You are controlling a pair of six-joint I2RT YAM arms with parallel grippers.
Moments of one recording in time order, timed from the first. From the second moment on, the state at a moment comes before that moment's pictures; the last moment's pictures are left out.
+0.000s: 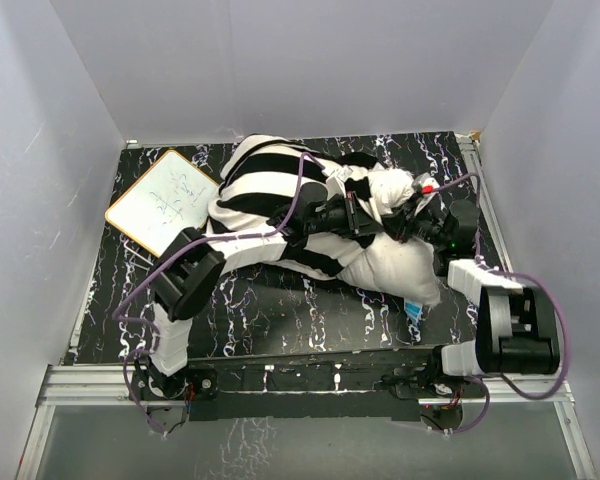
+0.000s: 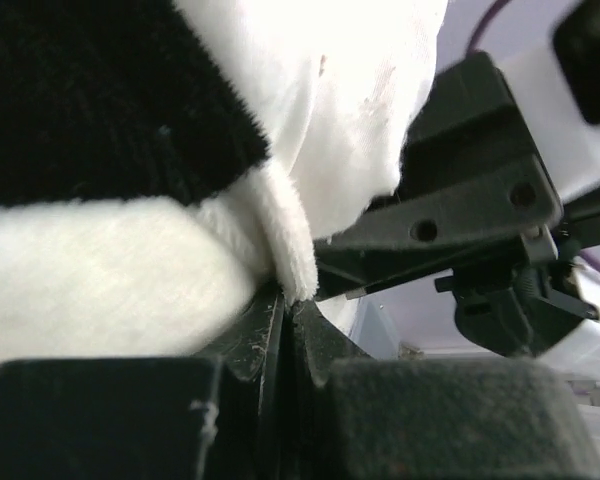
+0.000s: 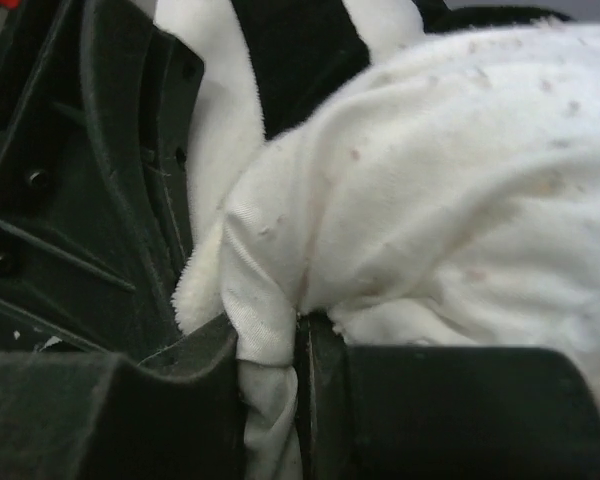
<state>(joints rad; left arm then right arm) -0.83 2.01 1.34 0.50 0.46 -0.96 -0.08 1.42 0.55 0.78 -0.97 0.18</state>
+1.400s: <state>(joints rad) -0.97 1.28 0.78 0.19 0.36 -0.52 0.07 0.79 0.26 -0.29 -1.13 -2.10</state>
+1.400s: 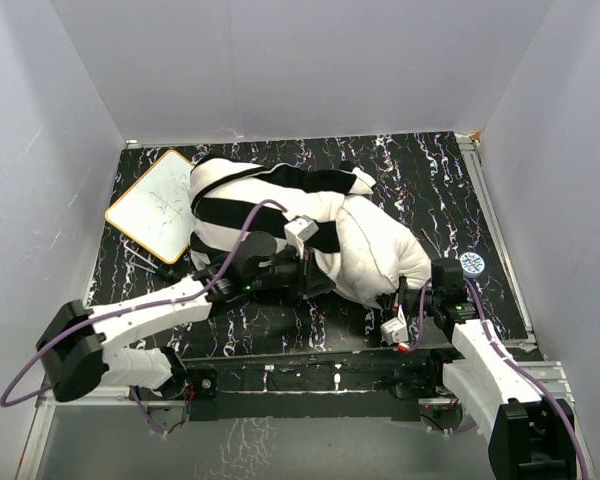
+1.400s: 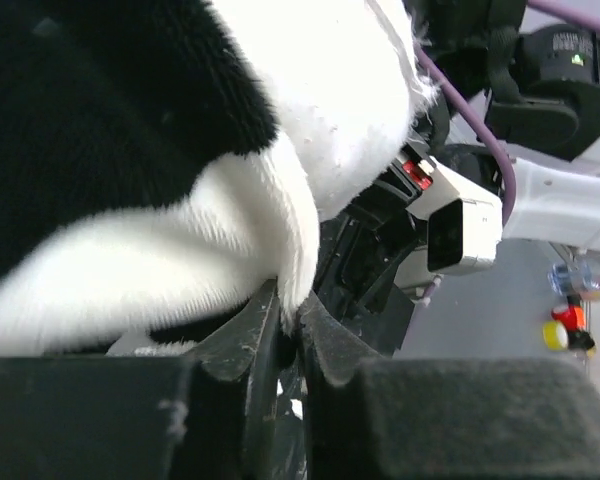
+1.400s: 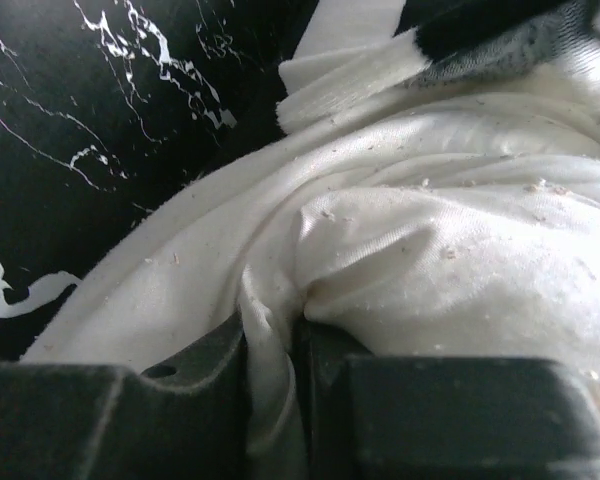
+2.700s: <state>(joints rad) -0.95 2.10 2.41 -1.02 -0.40 0.13 0.08 0.74 0.24 -0.32 -1.15 -2.10</state>
